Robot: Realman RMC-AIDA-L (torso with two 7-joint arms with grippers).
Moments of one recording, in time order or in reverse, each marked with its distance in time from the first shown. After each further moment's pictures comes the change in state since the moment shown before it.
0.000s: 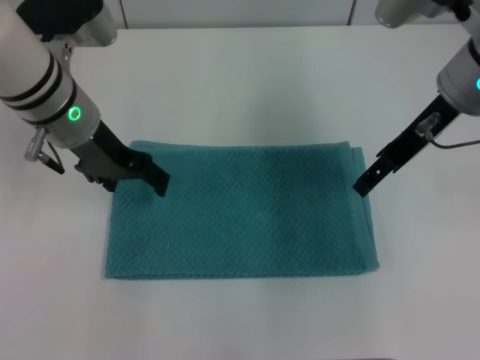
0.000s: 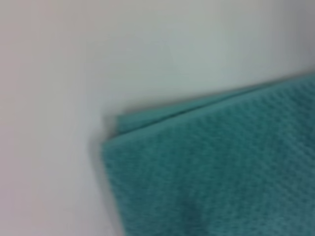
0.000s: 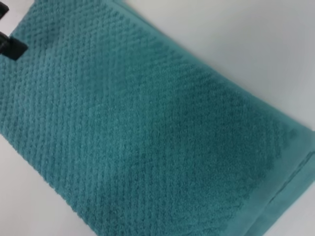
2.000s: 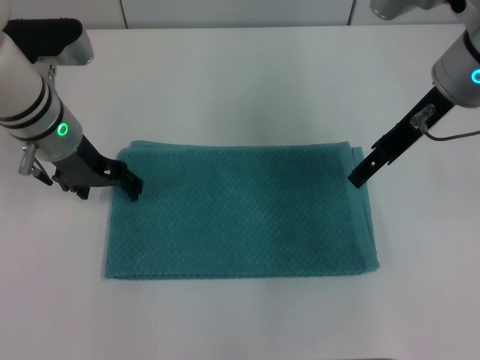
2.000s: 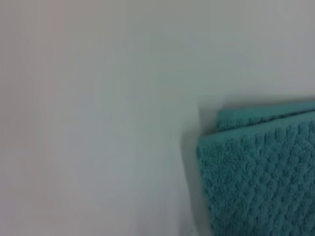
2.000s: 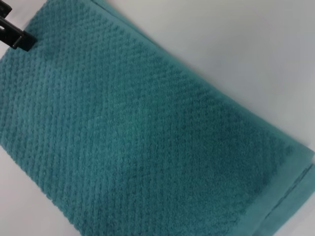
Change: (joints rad) left arm -0.057 -0.008 -0.143 -0.241 0.182 -0.186 -0.006; right arm 0.013 0.000 -0.002 -0.001 0.006 0.020 -0.004
